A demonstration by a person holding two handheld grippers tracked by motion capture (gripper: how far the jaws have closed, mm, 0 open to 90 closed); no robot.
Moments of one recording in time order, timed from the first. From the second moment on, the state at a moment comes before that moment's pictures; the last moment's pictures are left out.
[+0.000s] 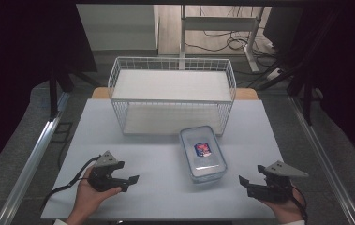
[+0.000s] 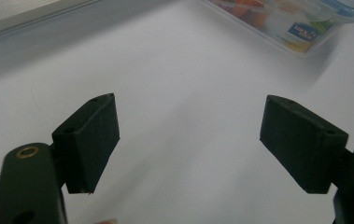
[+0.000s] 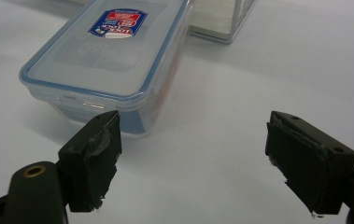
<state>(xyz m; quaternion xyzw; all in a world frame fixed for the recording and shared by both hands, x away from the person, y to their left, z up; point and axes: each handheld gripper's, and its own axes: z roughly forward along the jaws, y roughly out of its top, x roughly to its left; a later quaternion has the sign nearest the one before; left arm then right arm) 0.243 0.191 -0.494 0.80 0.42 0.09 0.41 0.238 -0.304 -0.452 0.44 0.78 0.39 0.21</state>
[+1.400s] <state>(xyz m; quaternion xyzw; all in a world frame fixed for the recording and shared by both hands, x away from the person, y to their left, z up) 0.236 0.197 -0.491 0.82 0.41 0.12 0.39 0.299 -0.268 -0.443 0.45 0.80 0.36 0.18</state>
